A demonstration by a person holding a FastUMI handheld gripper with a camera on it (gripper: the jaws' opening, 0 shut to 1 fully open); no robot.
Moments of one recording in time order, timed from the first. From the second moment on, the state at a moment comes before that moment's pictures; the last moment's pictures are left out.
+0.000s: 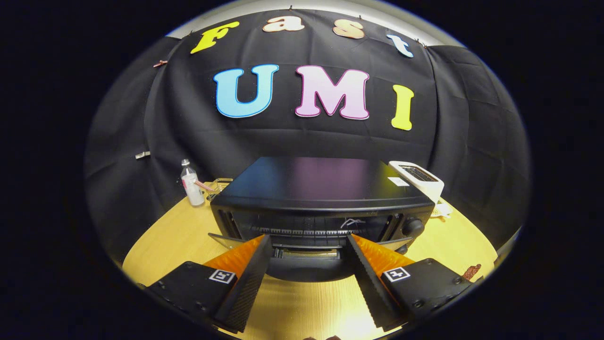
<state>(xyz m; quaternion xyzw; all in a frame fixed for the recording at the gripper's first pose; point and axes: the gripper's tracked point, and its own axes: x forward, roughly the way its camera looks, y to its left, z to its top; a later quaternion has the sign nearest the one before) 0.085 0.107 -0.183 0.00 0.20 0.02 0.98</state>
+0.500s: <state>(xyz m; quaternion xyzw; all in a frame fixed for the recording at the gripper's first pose) 0.031 0.107 -0.218 -0.02 0.25 0.05 0.97</state>
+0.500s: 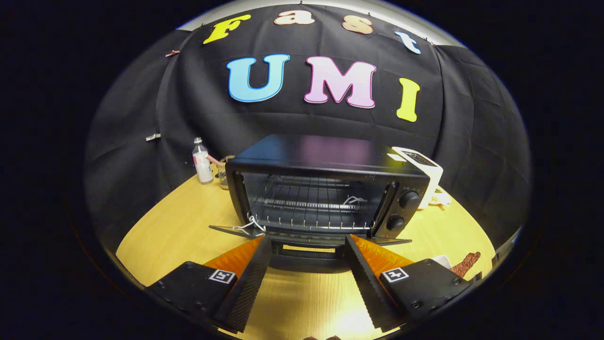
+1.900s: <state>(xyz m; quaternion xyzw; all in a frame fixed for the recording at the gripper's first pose) -0.019 0.014 -0.139 0.01 0.24 0.07 0.97</state>
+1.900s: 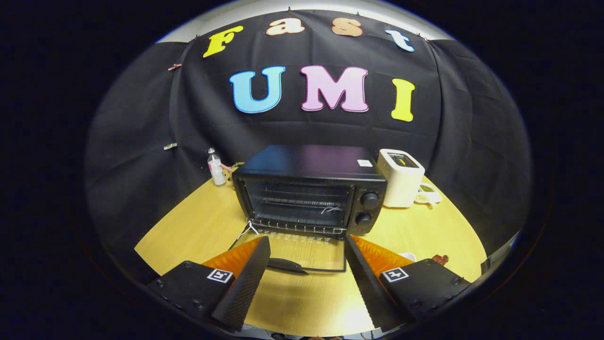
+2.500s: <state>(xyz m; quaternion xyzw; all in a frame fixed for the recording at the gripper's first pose) -0.018 -0.160 -0.117 0.08 0.26 0.06 0.96</state>
